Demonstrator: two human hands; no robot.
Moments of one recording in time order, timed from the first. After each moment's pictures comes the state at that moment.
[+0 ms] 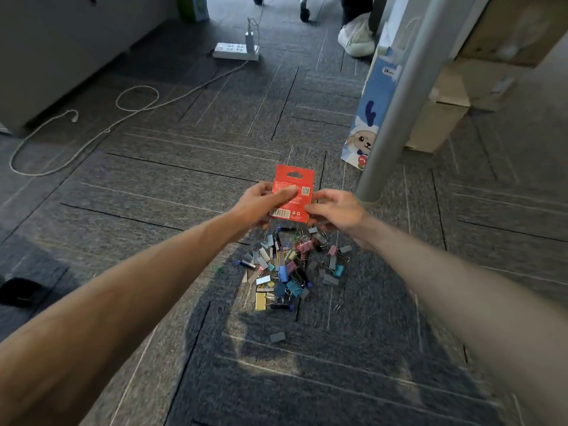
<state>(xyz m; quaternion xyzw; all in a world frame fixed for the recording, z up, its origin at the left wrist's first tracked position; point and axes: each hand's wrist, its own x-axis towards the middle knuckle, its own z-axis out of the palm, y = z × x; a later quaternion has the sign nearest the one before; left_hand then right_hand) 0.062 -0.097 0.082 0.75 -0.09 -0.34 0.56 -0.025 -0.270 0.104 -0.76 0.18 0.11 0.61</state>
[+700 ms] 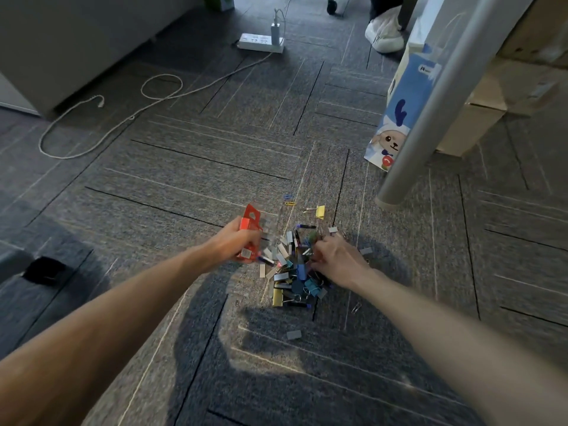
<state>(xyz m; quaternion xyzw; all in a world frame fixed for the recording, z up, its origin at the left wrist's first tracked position) 0.039 -0.012 0.049 0.77 -0.02 -0.39 0.51 -0.045 -0.238 0.005 -0.98 0.02 0.16 0.15</state>
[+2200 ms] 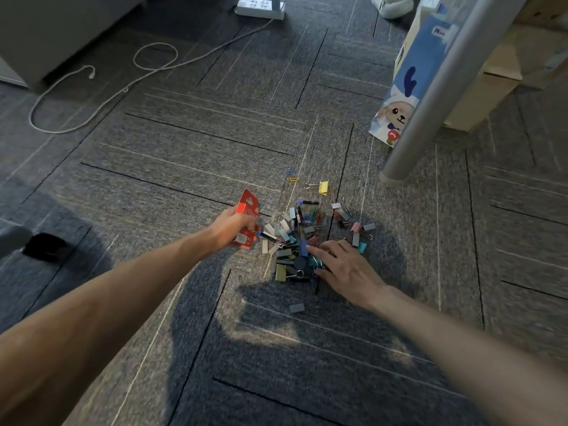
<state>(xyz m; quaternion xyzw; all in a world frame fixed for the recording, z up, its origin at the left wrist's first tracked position) 0.031 0.002 0.022 0.74 0.02 -0.39 0.55 -0.111 -0.241 -0.037 -0.98 -0.13 0.03 0.12</state>
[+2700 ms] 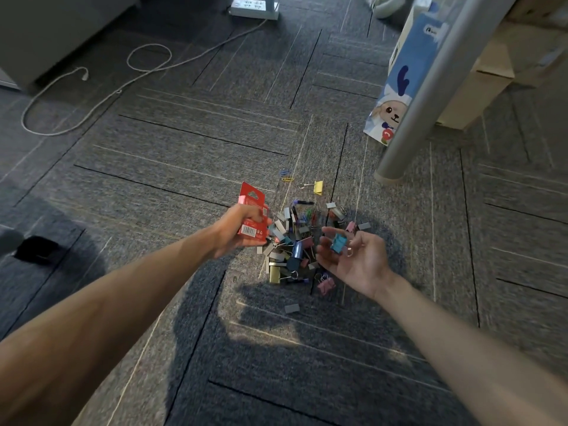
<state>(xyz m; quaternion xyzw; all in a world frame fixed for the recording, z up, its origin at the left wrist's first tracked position) 0.029 -0.018 0.026 0.64 0.05 -0.43 0.64 -0.100 -0.246 0.007 -0.30 0.29 0.11 0.90</state>
